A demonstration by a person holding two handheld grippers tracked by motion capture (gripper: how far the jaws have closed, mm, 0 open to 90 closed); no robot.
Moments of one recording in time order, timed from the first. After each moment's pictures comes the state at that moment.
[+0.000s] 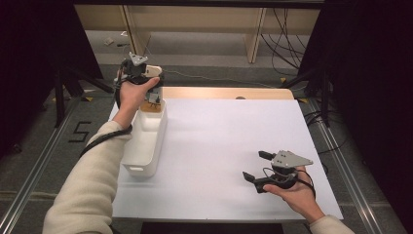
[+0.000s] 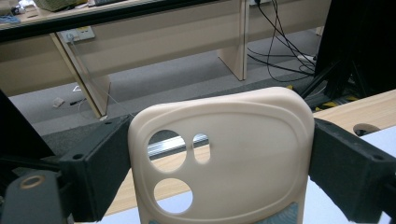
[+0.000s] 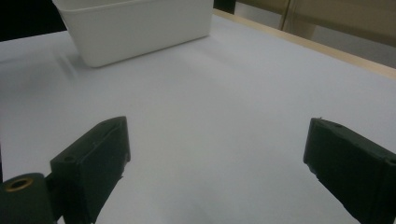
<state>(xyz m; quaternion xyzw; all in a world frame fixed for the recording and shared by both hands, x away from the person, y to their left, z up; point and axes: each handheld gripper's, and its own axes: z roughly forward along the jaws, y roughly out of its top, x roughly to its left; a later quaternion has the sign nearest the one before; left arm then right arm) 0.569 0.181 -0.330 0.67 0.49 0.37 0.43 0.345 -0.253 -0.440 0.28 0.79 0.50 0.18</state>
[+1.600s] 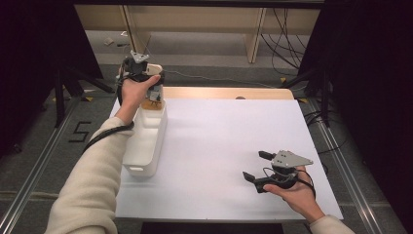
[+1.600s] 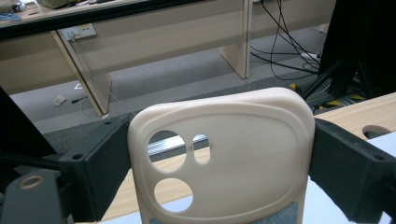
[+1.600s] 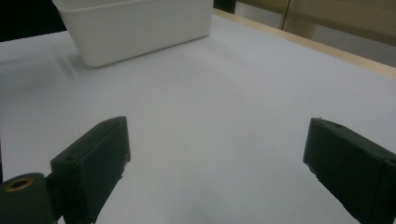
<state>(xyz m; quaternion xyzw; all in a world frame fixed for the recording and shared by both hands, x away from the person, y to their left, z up) 0.582 0.182 -0.332 0.67 0.49 0.37 0.42 0.345 -0.254 -0.440 0.28 0.79 0.50 0.18</state>
